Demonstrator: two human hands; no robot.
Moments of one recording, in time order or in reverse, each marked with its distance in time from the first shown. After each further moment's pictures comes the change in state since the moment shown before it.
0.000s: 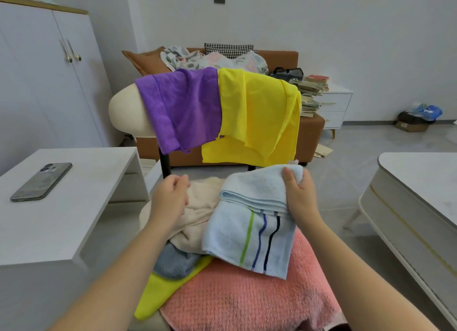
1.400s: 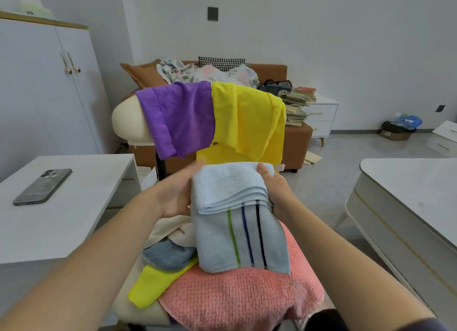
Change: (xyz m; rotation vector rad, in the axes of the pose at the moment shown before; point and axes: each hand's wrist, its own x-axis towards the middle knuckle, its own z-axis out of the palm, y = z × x) left_hand -0.007 0.058 -0.018 -0.343 -0.799 -0.444; right_hand -0.020 -0.053 0.002 0.315 -0.309 0.371
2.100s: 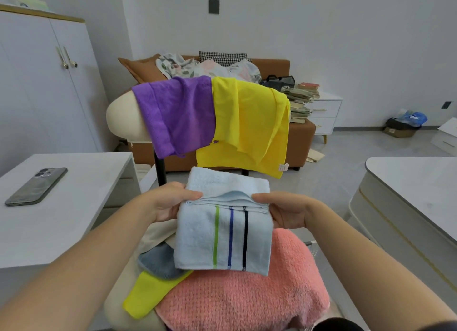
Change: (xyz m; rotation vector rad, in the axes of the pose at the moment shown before) left_hand 0.032 -0.018 -0.034 0.147 0.138 -0.075; right_hand 0.031 0.016 -0.043 -0.144 -0.603 0.510
